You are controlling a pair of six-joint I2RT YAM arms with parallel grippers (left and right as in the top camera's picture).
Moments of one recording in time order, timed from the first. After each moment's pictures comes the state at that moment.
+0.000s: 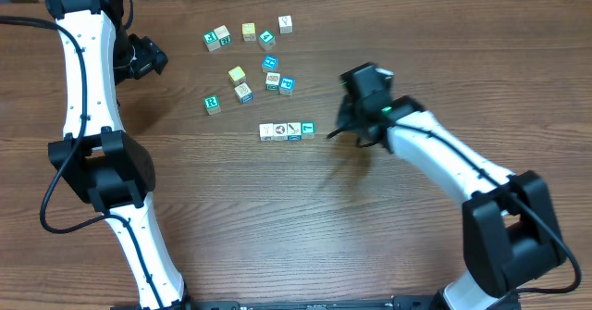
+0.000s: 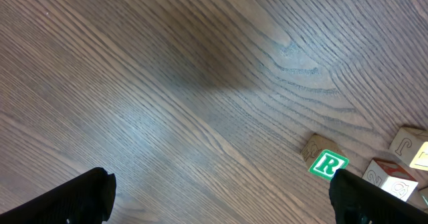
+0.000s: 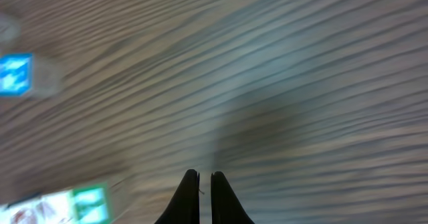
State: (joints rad) left arm 0.17 2.34 2.45 -1.63 -0.10 -0.60; right arm 0.43 1.79 1.21 -0.52 0.14 0.69
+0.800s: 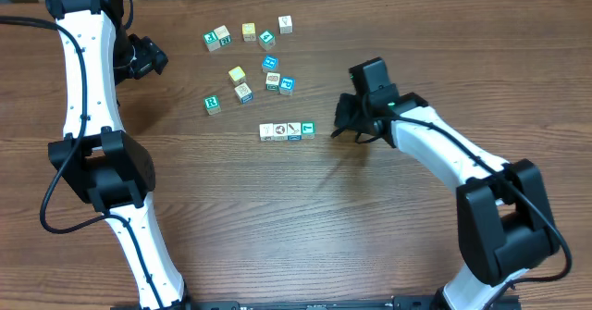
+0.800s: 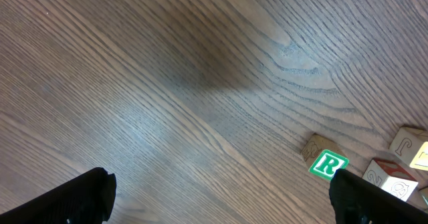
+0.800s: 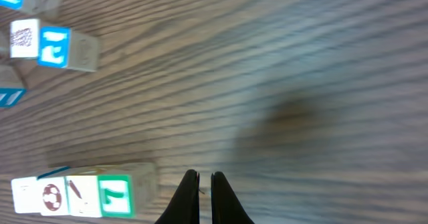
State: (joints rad) left arm 0.17 2.34 2.45 -1.63 -0.10 -0.60; right arm 0.39 1.84 1.21 -0.42 -0.05 0.57
